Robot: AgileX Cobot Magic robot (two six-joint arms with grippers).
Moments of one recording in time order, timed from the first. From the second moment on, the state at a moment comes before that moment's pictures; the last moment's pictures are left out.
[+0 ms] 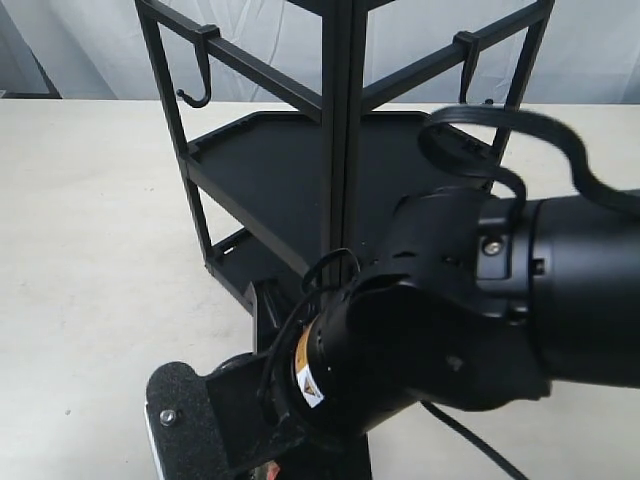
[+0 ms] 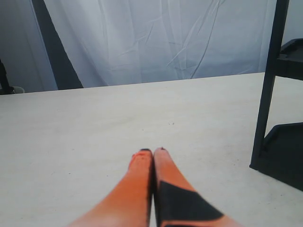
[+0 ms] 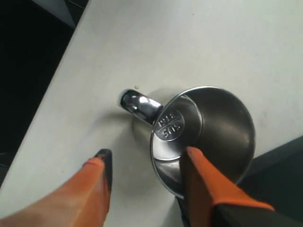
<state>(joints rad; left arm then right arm) -0.09 0.00 0.00 0.04 0.23 0.00 1.18 1.55 -0.97 0.10 0.69 -0.93</state>
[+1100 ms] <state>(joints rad) -0.09 0.00 0.00 0.04 0.23 0.00 1.18 1.71 -0.97 0.03 0.62 -0.93</state>
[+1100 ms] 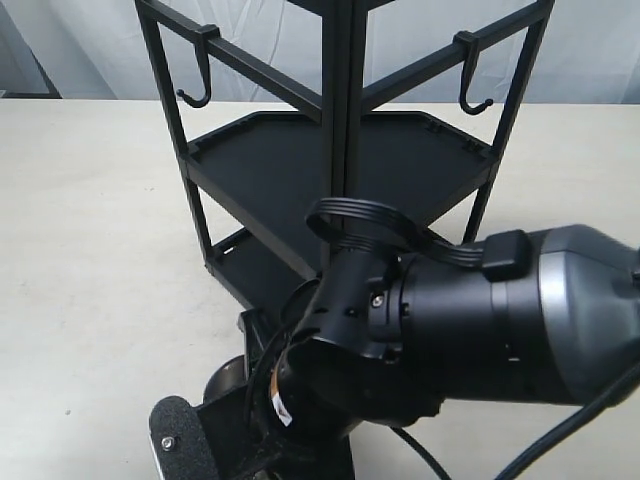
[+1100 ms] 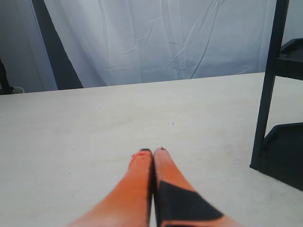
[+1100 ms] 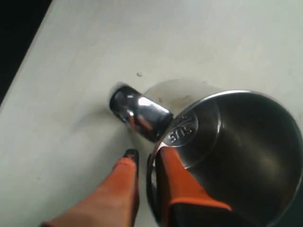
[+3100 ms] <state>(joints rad) -0.09 0.00 0.00 0.04 0.23 0.00 1.10 1.46 -1.06 1.60 -0.07 -0.65</state>
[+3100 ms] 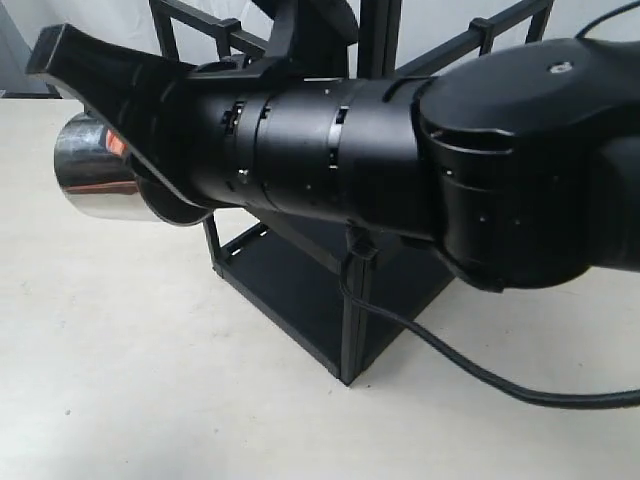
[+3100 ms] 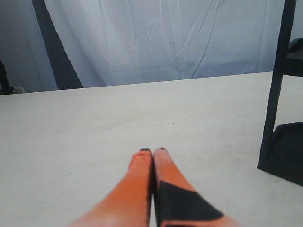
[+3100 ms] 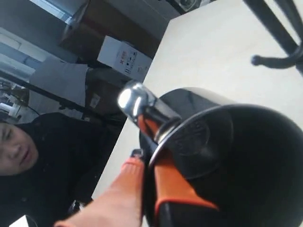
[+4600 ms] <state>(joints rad) -0.09 0.00 0.00 0.04 0.23 0.00 1.11 0.65 -1.00 -0.28 0.86 0.75</state>
